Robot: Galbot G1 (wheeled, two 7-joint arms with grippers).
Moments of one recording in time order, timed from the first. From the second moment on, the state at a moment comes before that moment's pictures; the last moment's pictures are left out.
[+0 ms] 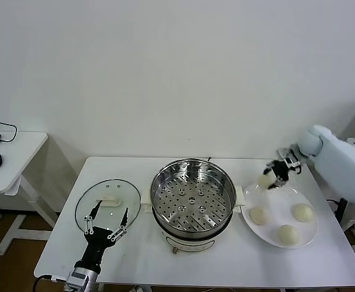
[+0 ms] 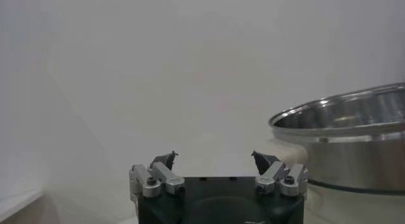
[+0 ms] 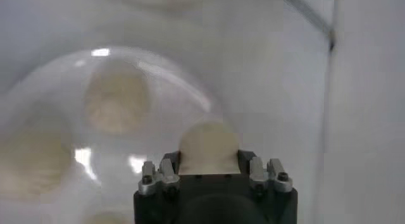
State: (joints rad) left arm 1.62 -1.27 -0.49 -2.00 0.02 -0.21 -0.05; right arm 0.26 0.85 -0.81 0.94 -0.11 0.32 -1.20
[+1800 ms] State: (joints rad) left arm 1.63 -1.25 -0.50 -2.00 0.01 -0.22 -0.05; right arm 0.44 1.12 -1.08 1.24 -0.17 0.42 -1.26
